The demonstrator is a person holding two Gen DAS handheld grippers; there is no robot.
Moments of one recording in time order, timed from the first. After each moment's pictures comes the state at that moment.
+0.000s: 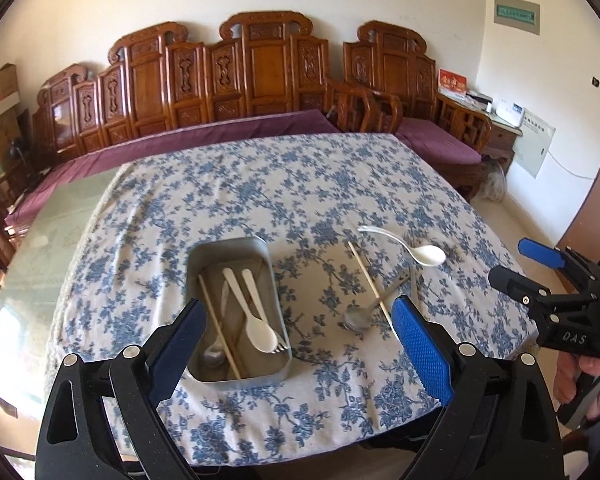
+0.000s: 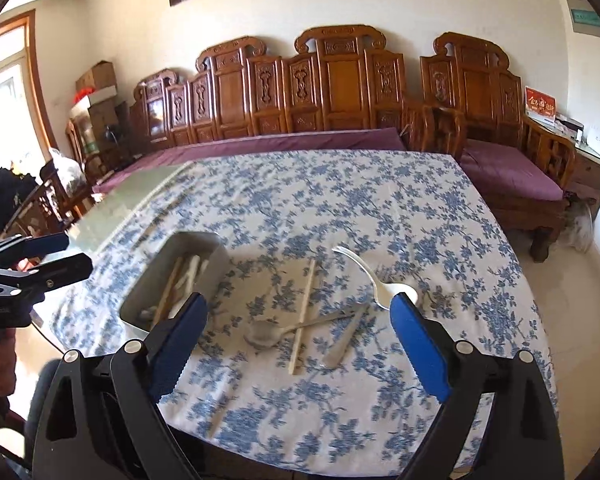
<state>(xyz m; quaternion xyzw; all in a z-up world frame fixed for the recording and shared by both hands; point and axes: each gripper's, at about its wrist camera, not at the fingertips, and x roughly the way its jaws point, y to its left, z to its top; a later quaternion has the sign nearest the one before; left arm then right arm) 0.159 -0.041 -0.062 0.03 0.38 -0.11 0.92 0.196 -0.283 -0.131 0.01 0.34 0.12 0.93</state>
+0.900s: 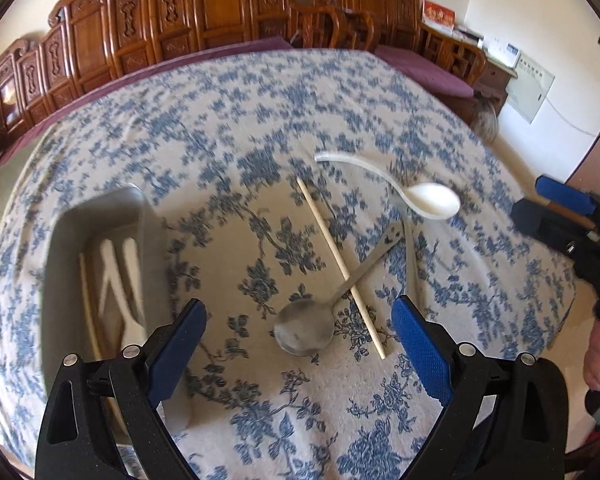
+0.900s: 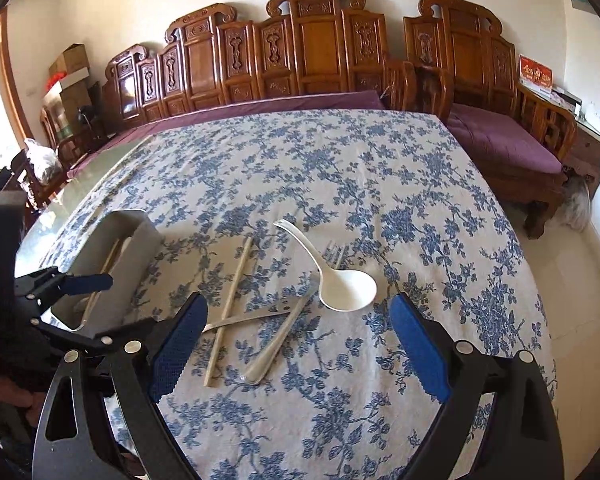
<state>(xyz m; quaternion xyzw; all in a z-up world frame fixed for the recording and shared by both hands) 0.249 -0.131 -0.190 0.06 0.49 -0.15 0.86 0.273 -0.334 -0.199 0.02 0.39 0.10 0.92</state>
